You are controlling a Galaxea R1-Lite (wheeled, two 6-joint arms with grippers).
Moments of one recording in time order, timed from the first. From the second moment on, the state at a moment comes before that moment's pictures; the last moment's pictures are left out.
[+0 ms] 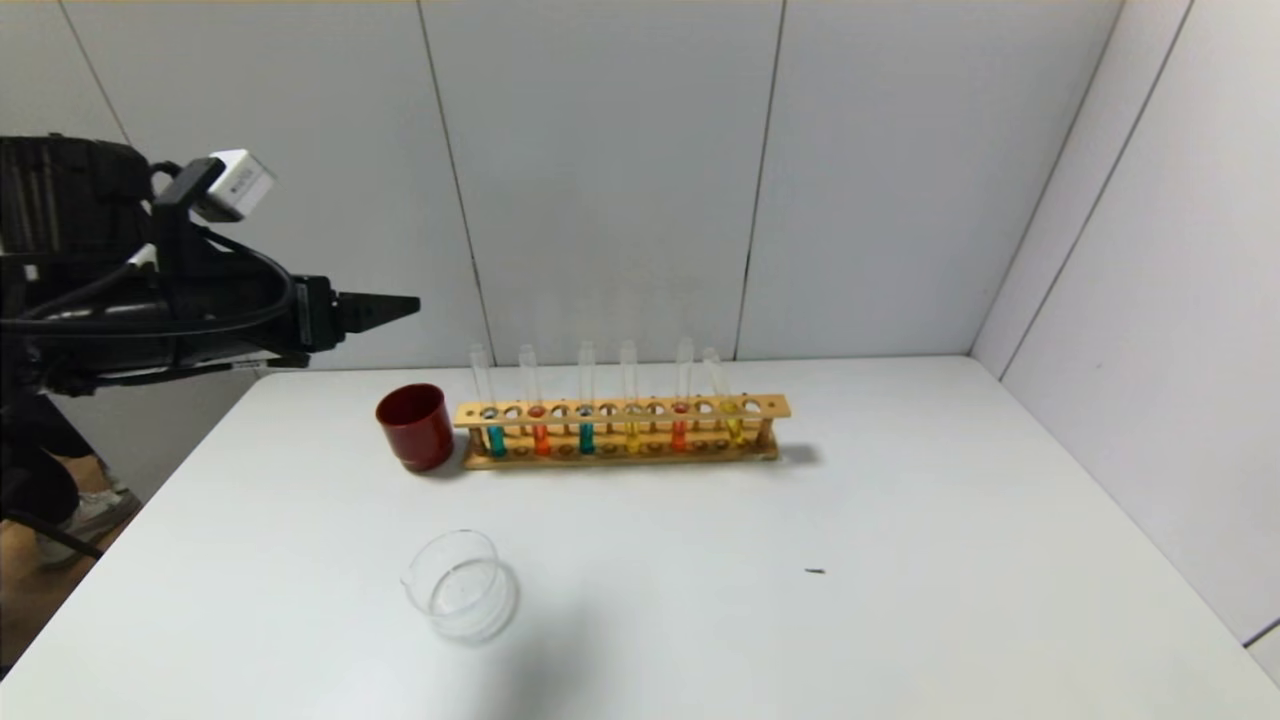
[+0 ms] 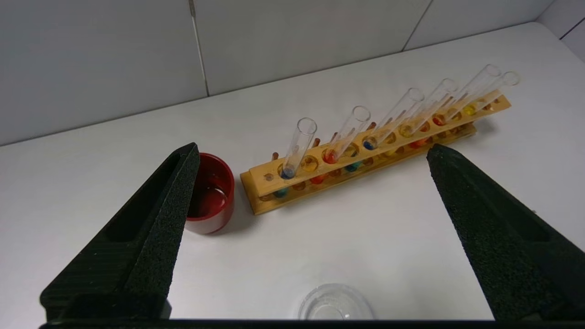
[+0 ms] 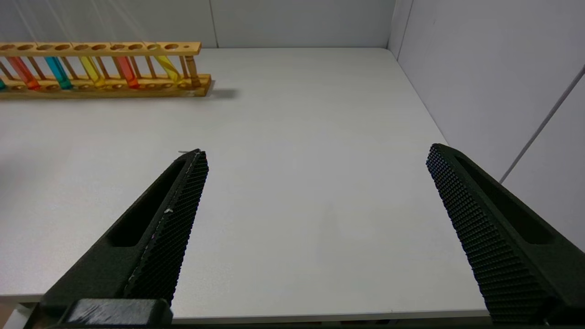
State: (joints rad) left arm -0.04 1.59 -1.05 -0.26 -0.38 -0.01; right arm 0.00 0.00 0.00 0.00 0.00 0.00
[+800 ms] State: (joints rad) left arm -0.14 1.98 -1.10 -0.50 -0.25 -0.01; right arm 0.00 0.00 0.00 0.00 0.00 0.00
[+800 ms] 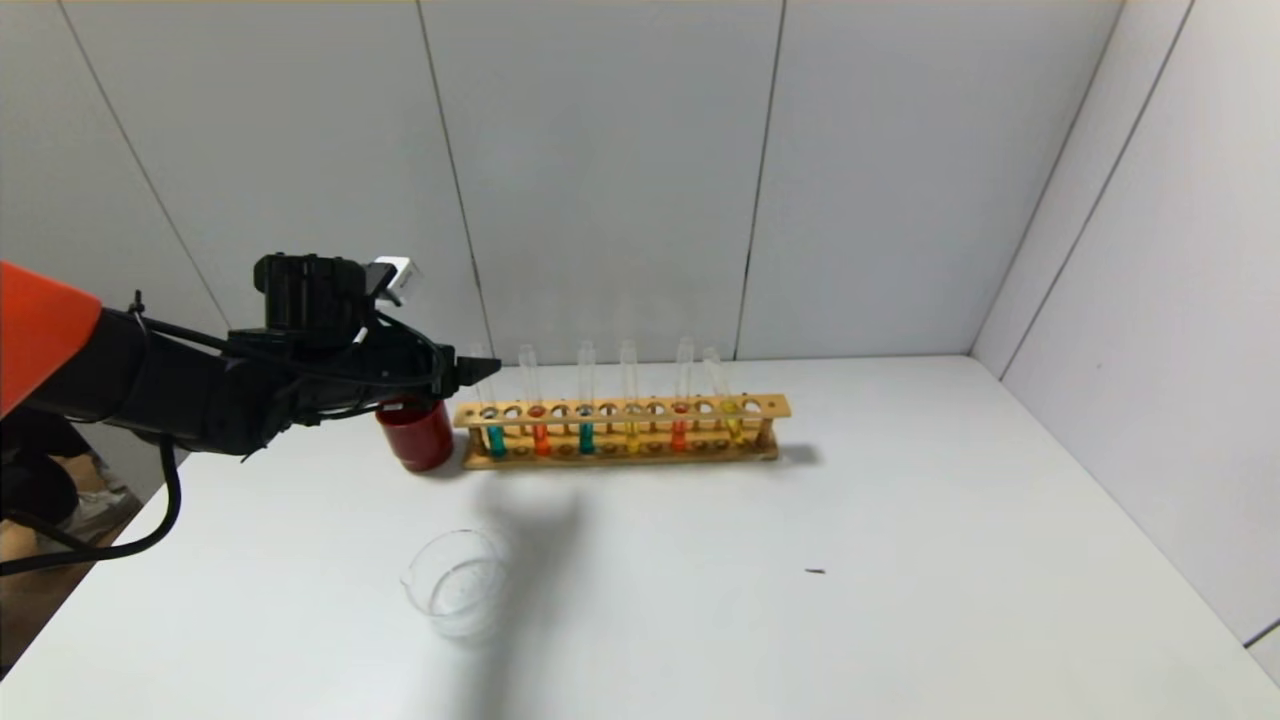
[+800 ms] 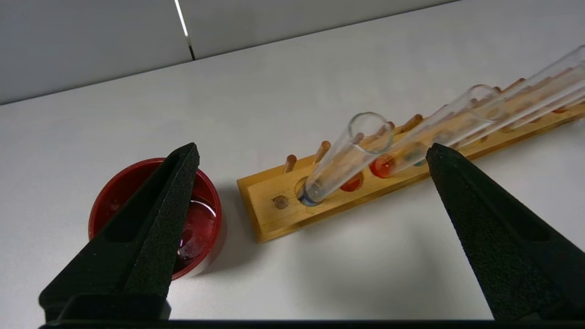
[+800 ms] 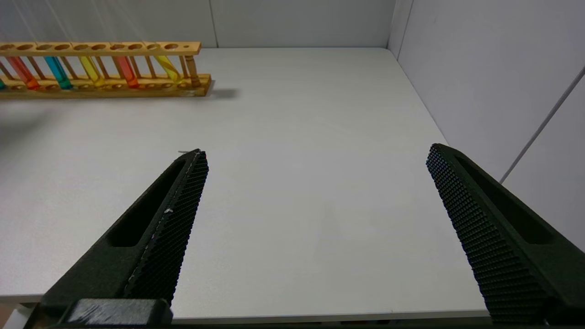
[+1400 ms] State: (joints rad) left arm -0.15 2.10 -1.18 -0.51 -0.24 -0.01; right arm 0.00 0.00 0.00 0.00 0.00 0.00
